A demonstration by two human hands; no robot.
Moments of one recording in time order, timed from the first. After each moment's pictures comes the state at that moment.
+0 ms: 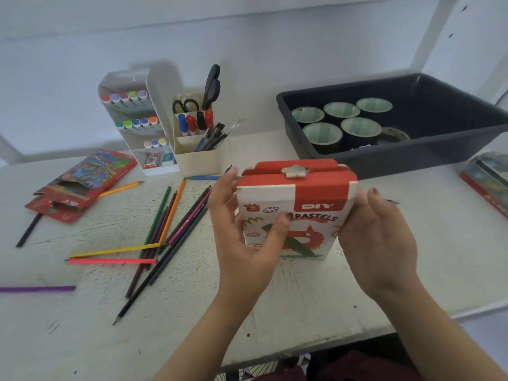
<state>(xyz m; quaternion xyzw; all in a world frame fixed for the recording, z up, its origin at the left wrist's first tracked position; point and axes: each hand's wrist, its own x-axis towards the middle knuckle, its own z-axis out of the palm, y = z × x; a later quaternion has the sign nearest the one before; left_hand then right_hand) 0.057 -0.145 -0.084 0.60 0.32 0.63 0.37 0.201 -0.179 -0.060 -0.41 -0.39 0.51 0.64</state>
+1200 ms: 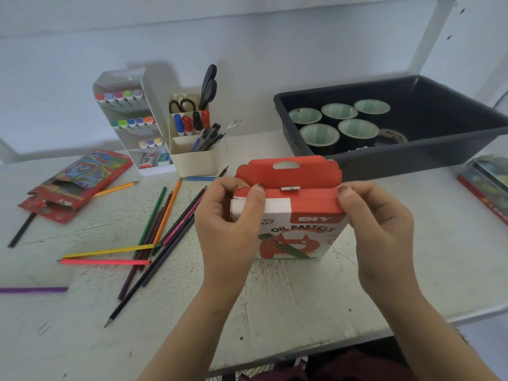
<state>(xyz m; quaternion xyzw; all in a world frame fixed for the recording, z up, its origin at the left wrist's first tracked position) 0.062 -0.136 -0.055 0.51 0.42 0.63 0.41 0.203 -0.175 -0.059 -0.50 -0.46 0.29 0.67</state>
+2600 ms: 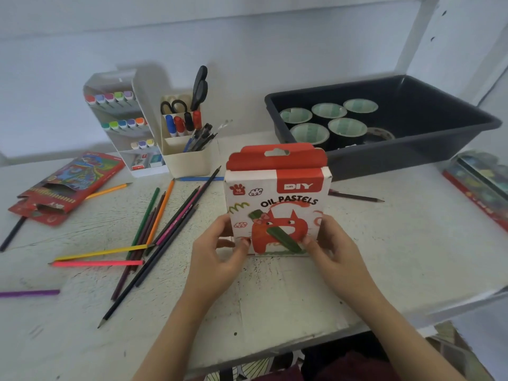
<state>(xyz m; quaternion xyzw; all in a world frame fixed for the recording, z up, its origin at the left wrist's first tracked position) 0.021 -0.129 -0.128 0.70 0.43 0.45 0.34 0.213 -0.180 -0.128 -0.57 -0.54 0.35 0.51</state>
